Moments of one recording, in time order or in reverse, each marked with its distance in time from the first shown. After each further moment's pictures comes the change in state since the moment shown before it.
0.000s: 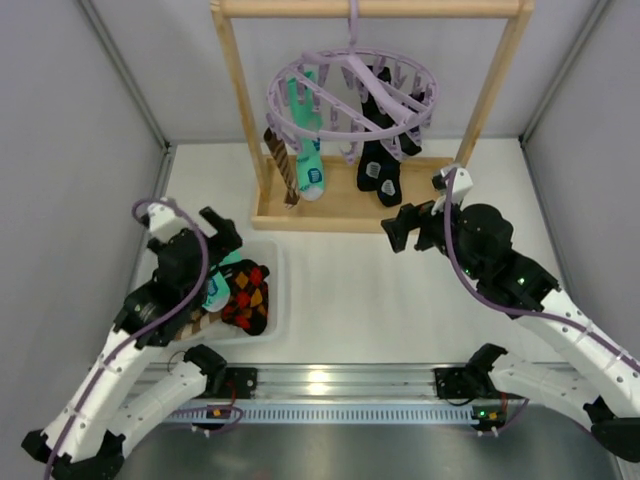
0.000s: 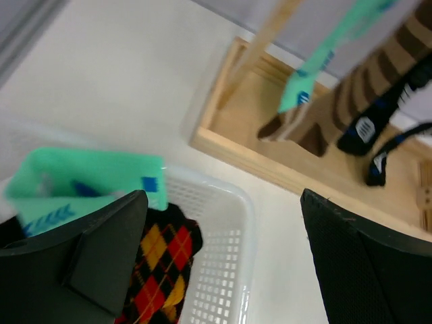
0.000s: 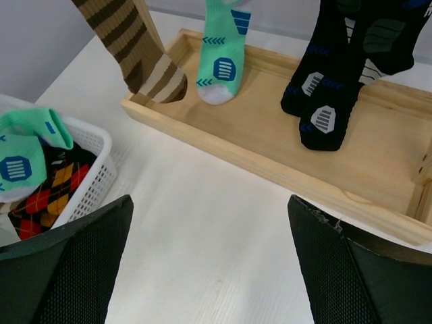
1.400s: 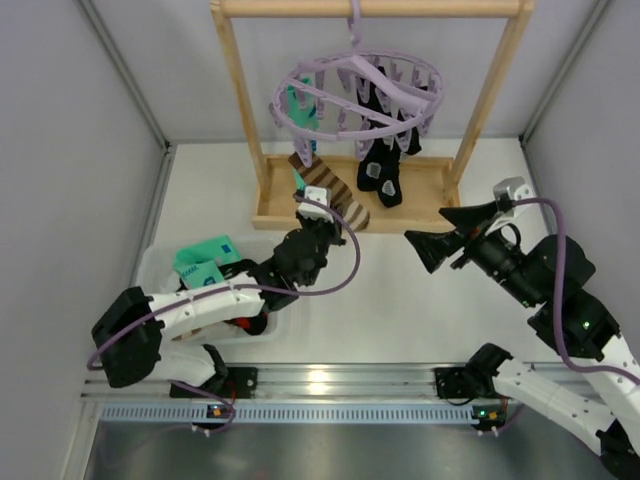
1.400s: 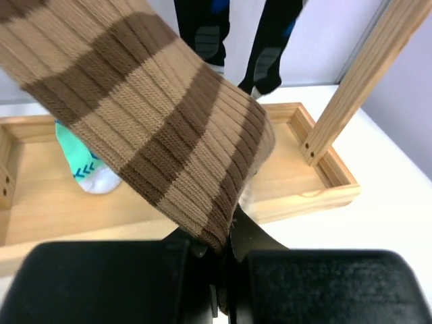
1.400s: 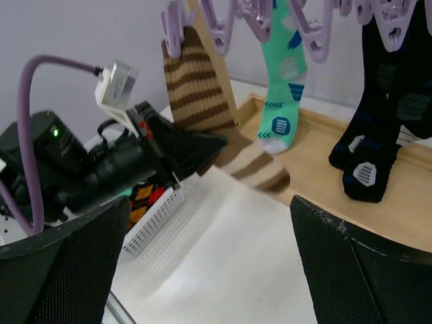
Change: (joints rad) left arm -0.383 0.708 -0.108 1.270 0.141 0.536; right arm -0.005 -0.256 0.015 -0.032 -0.182 0.029
